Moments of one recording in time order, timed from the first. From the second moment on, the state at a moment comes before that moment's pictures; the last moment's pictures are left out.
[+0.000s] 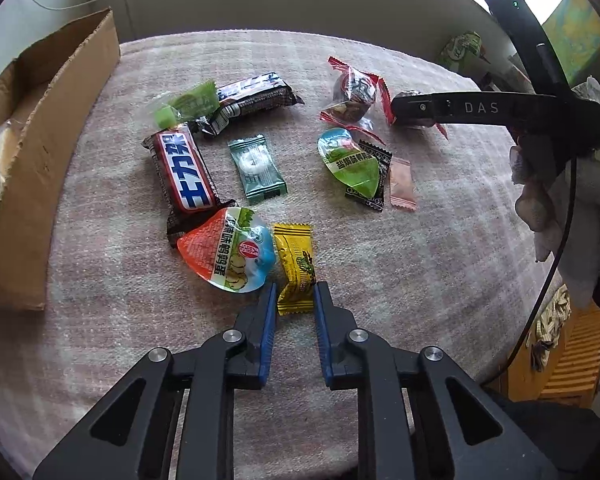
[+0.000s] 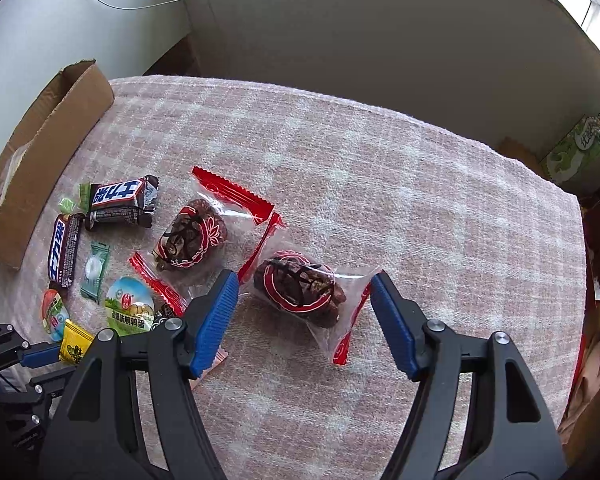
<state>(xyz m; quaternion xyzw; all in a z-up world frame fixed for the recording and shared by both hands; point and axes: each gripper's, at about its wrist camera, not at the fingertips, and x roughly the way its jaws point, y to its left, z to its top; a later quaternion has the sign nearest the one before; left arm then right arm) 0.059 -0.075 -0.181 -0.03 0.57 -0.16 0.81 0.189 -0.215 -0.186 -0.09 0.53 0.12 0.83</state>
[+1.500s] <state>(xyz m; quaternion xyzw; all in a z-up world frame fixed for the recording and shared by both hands) 0.059 -0.044 -0.152 -0.09 0.52 -0.16 0.83 0.170 -0.236 -0.160 -0.02 0.52 0.12 0.85</state>
